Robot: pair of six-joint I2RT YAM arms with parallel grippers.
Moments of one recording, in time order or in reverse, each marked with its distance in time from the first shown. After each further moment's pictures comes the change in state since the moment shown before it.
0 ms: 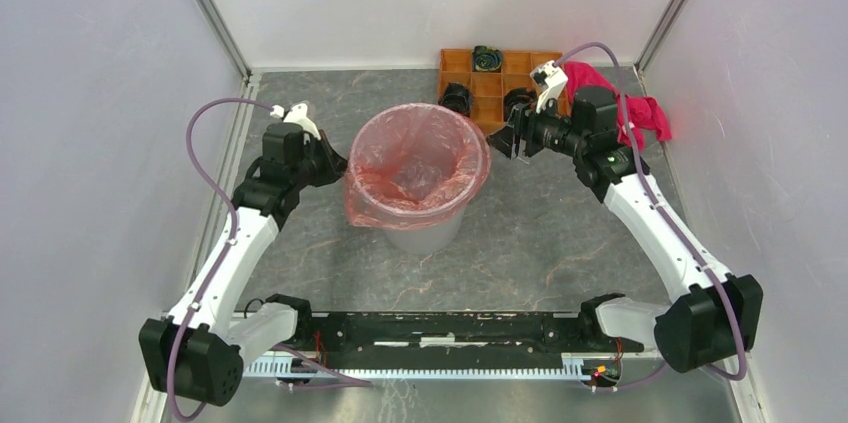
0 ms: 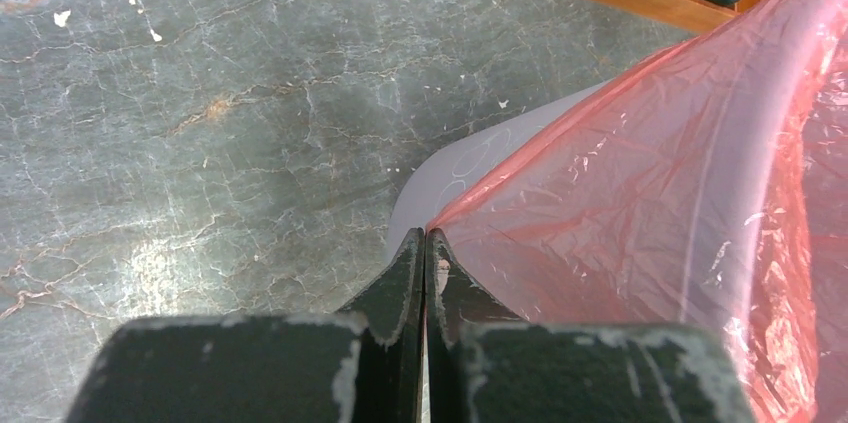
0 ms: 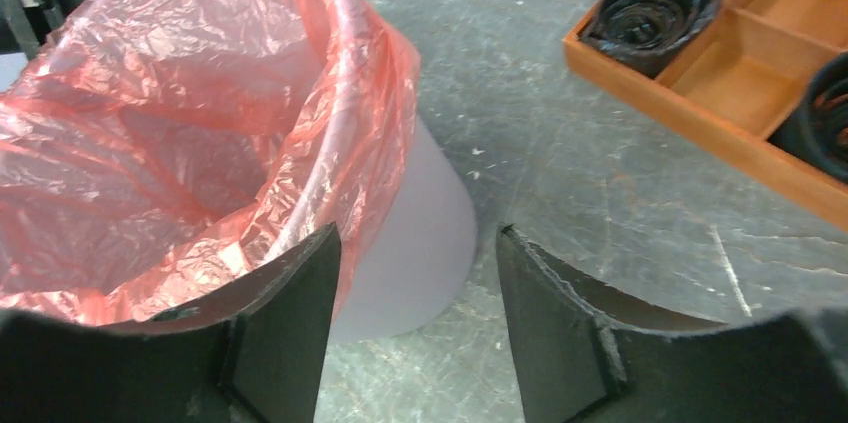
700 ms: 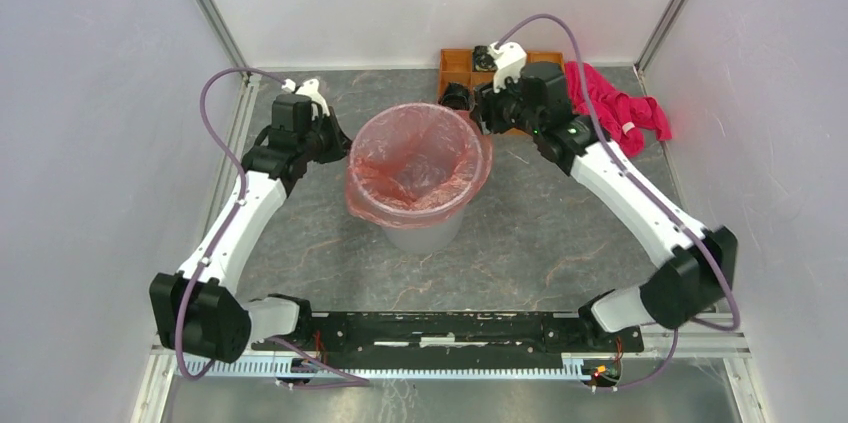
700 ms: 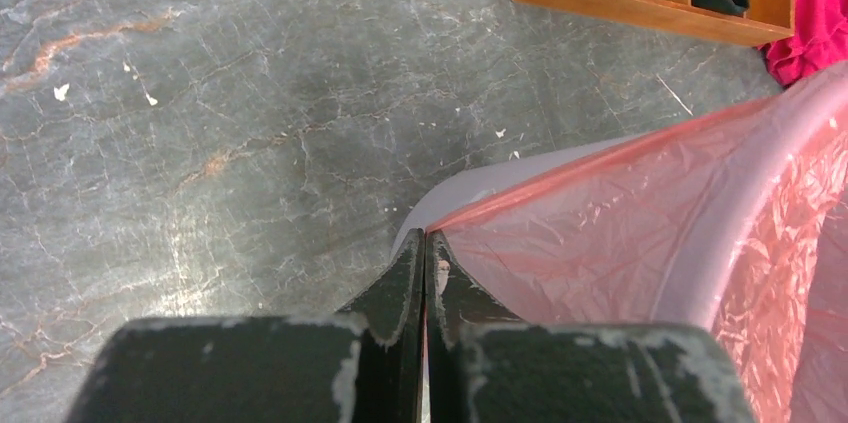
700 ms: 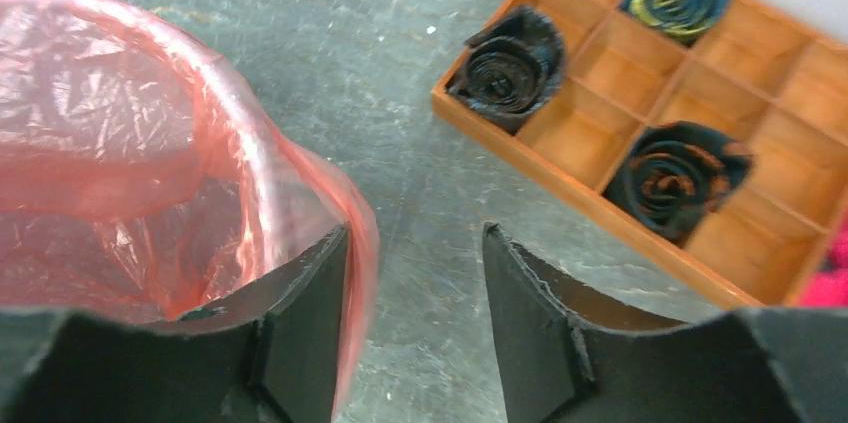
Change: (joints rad) left arm -0.003 0.212 0.201 -0.034 0.013 0.061; right arm 0.207 0.259 0.275 -0.090 0.434 -0.181
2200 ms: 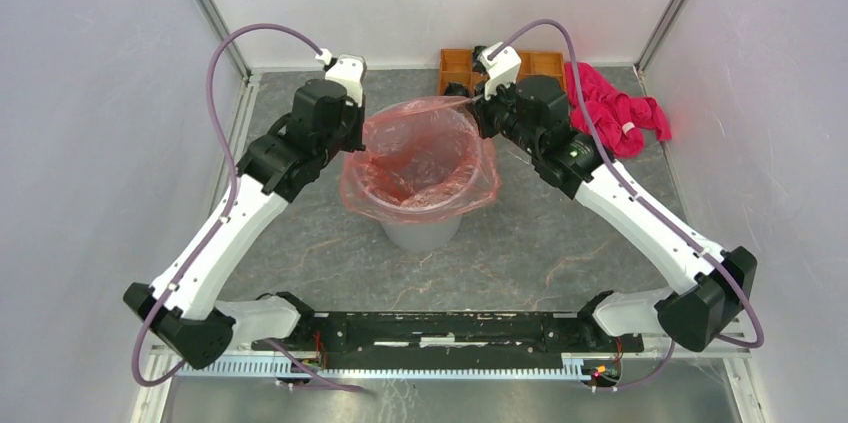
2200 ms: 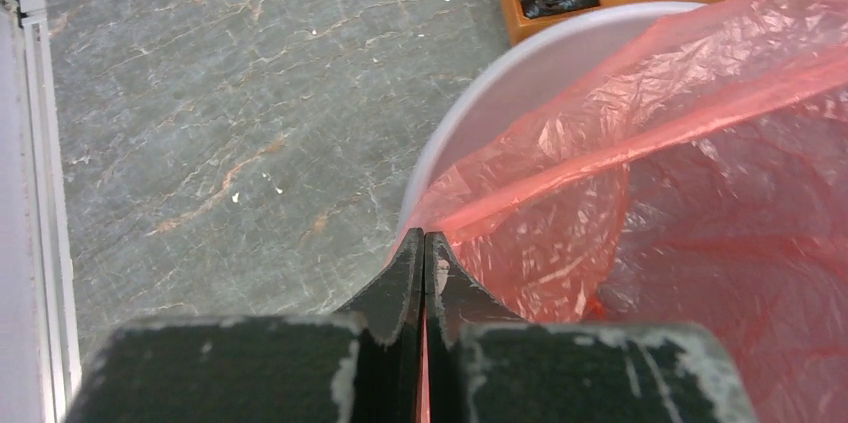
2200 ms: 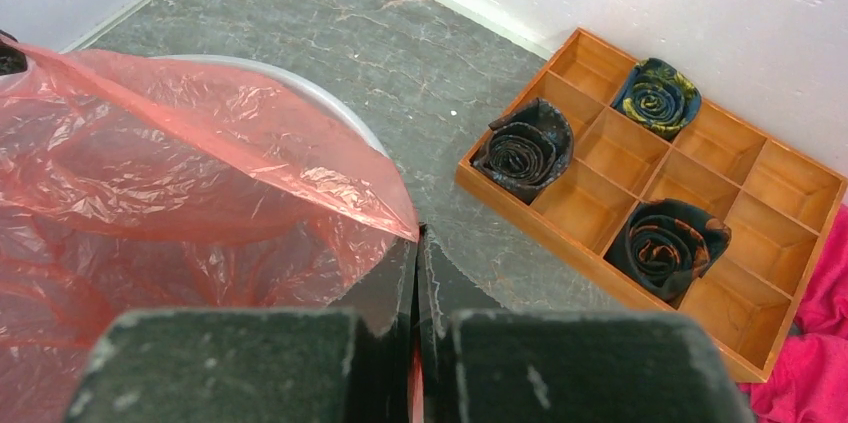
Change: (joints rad) left arm -0.372 -0.066 0.317 -0.257 -0.434 0.251; right arm 0.156 -0.161 -0.047 0.092 0.164 -0.019
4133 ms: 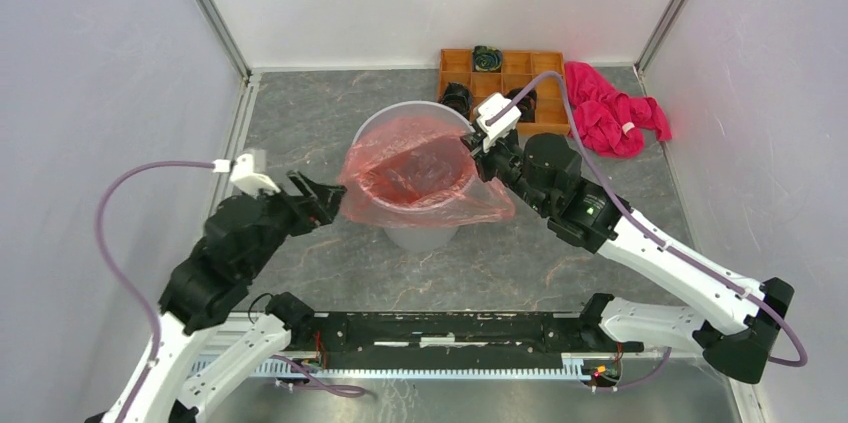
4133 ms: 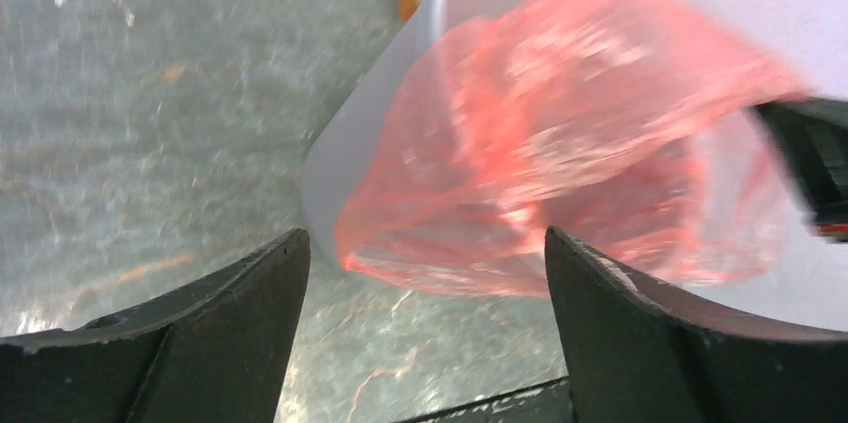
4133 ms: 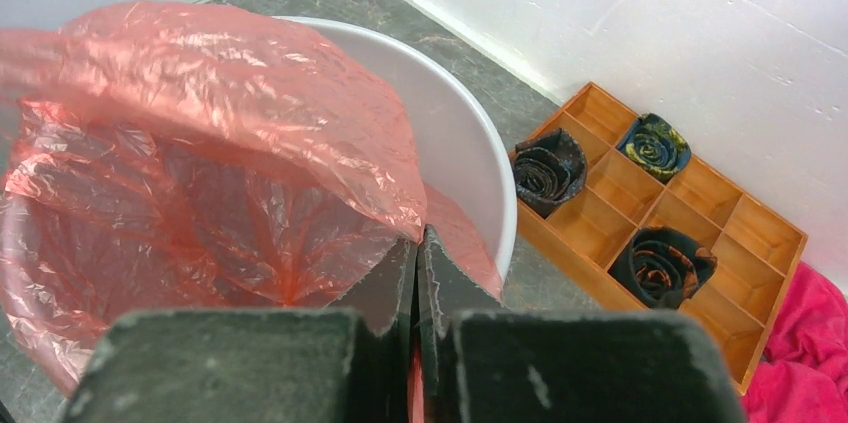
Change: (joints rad) left arm 0.000 -0.671 -0.489 -0.062 0.042 -0.585; right arm 0.247 -0.233 -0.217 0.100 0.176 -0.117
